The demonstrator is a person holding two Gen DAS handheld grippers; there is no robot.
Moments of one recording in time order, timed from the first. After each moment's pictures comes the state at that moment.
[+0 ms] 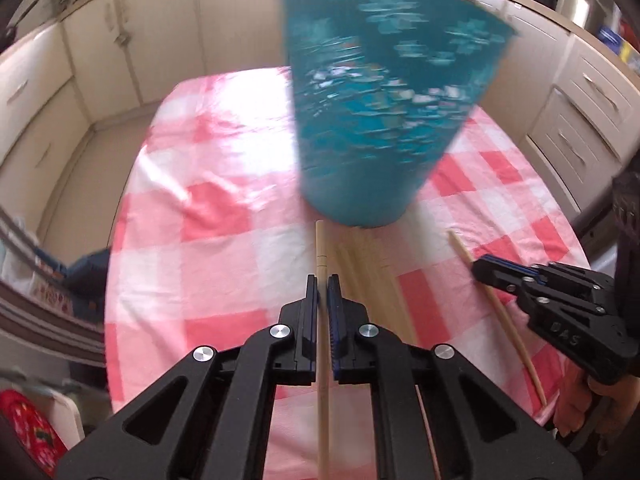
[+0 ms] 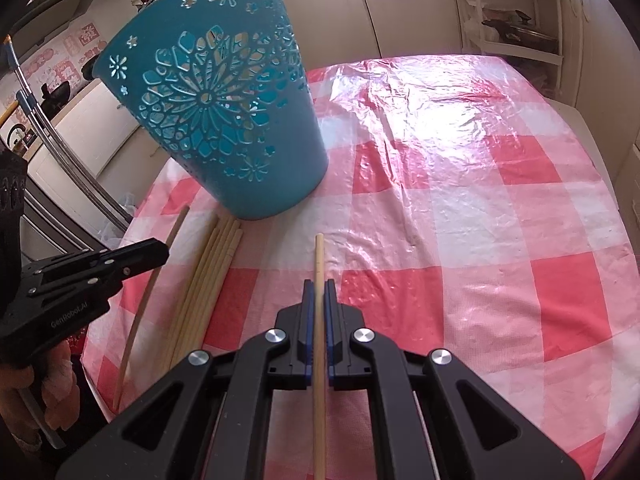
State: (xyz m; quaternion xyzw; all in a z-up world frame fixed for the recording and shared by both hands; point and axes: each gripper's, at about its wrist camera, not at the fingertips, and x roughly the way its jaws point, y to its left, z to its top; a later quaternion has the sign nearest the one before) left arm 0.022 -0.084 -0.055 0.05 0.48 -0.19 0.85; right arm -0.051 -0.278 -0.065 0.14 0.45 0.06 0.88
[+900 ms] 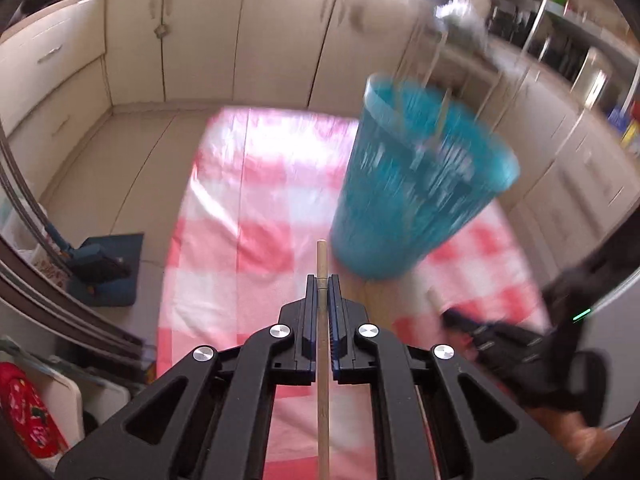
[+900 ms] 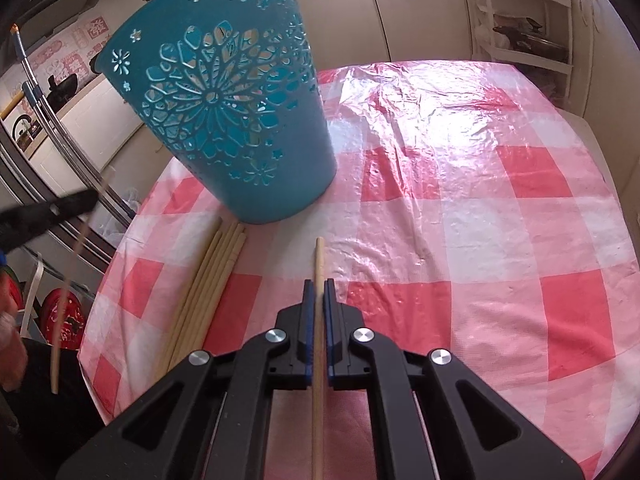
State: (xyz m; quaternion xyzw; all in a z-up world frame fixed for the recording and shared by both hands) left arm 0.023 -0.033 0.026 -0.06 0.43 -0.19 0.88; right arm -0.045 -0.276 -0.064 0.13 0.44 0.08 0.88
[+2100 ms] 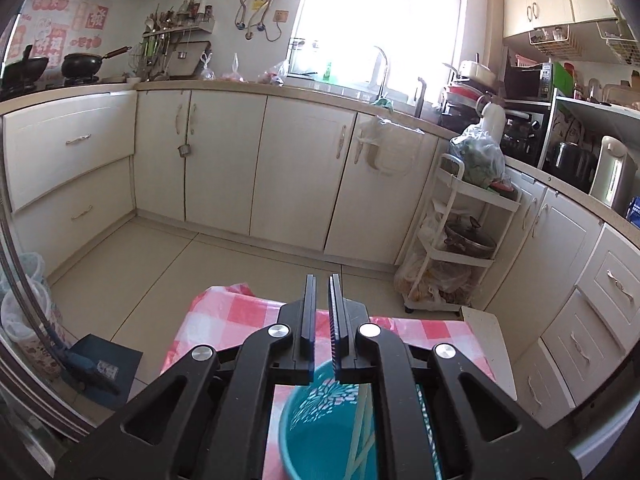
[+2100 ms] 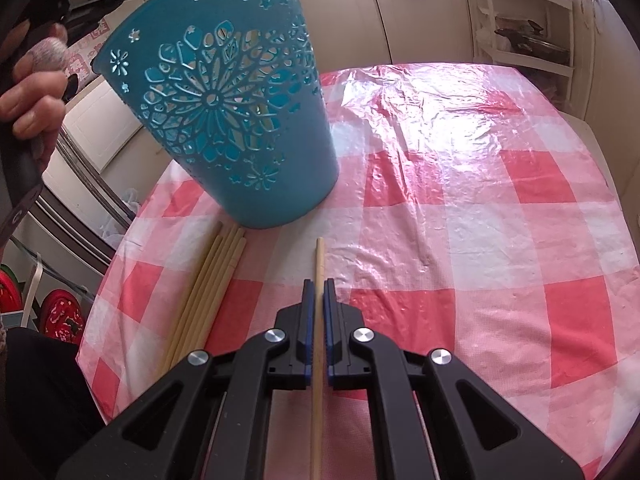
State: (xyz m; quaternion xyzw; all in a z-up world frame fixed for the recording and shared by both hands) left arm 0.104 -0.107 0.100 -0.08 0.23 -0.10 0.96; right arm -0.041 -0.274 -0.064 0.13 0.44 0.08 0.88
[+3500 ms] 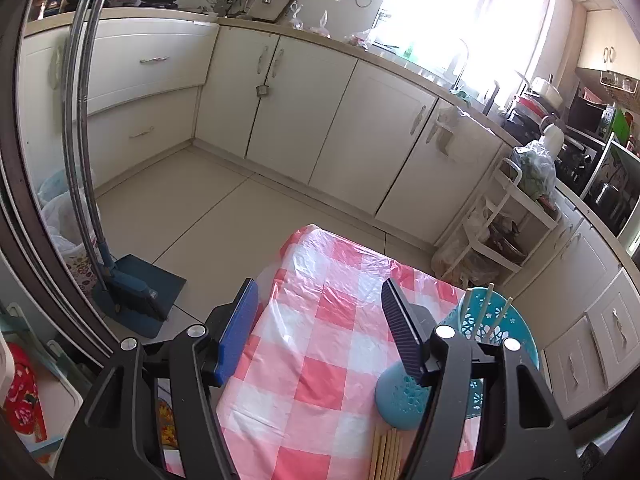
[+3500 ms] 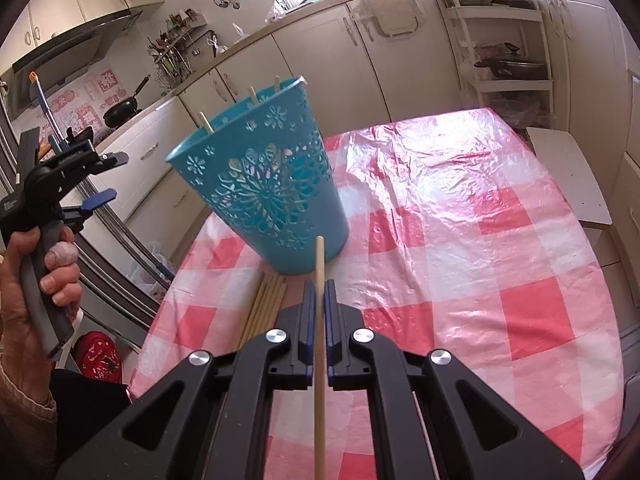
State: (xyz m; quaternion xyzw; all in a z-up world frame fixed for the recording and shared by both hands) left arm 0.075 0.026 0.058 -0.17 0.32 -0.03 0.93; right arm -0.084 -0.287 -0.009 0.19 0.36 0.07 0.91
